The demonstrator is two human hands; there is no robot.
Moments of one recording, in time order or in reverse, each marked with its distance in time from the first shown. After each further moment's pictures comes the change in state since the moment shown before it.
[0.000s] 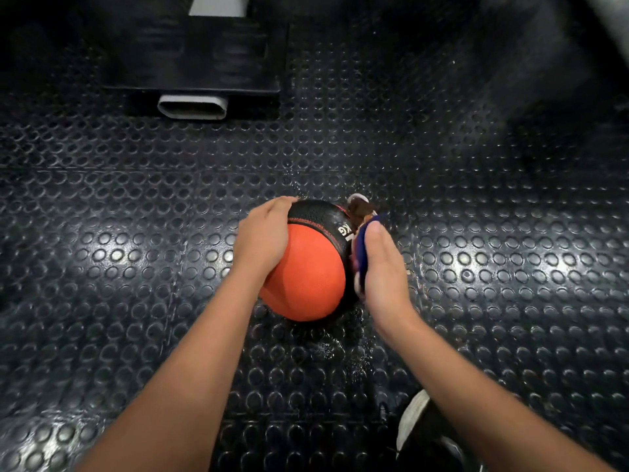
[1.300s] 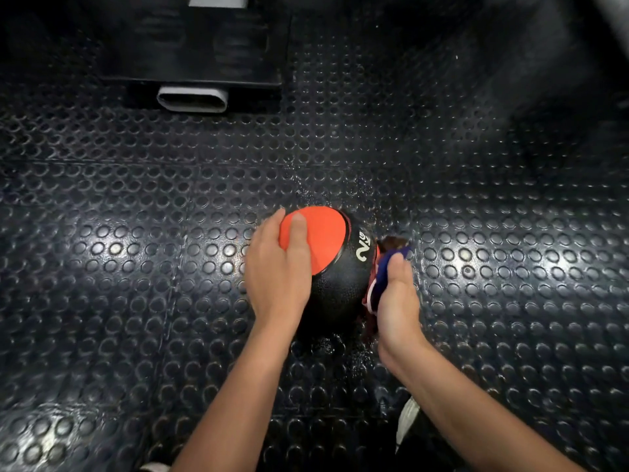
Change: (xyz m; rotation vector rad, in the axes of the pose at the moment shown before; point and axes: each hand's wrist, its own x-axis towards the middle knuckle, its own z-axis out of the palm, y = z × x) left_hand -0.071 0.000 0.020 -0.091 0.260 -0.023; right_hand -0.029 0.020 -0.014 0.120 0.167 0.147
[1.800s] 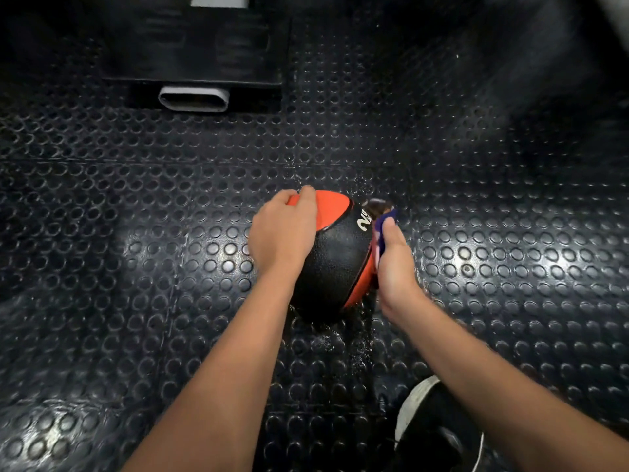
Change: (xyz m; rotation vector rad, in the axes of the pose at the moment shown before) left_hand 0.040 0.038 0.010 0.167 -0.111 -0.115; right_hand 0.041 -0.023 0.016 0.015 -0.141 -0.048
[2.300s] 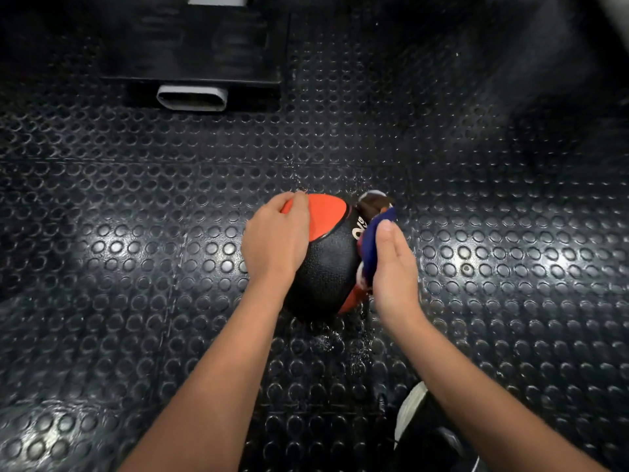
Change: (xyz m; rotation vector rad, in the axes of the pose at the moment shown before) left_hand -0.007 -0.010 -0.006 -0.036 0.001 0.038; right_hand -0.018 0.010 -0.006 -0.142 0.007 -0.259
